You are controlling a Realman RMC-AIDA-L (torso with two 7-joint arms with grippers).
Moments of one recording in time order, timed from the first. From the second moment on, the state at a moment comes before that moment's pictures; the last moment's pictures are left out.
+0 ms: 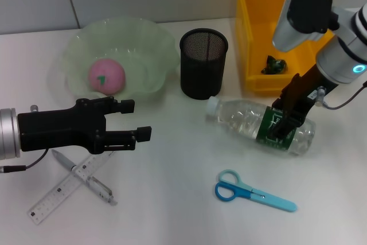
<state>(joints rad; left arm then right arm) -0.51 -2.03 0.99 0.69 1.79 1.55 -1.49 0.81 2.07 -1.08 -1.00 -2.75 -1.56 2.03</state>
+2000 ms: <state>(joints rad) -0.51 -2.03 0.99 0.70 1.79 1.54 -1.49 0.81 2.07 -1.15 -0.90 -2.65 -1.49 1.99</state>
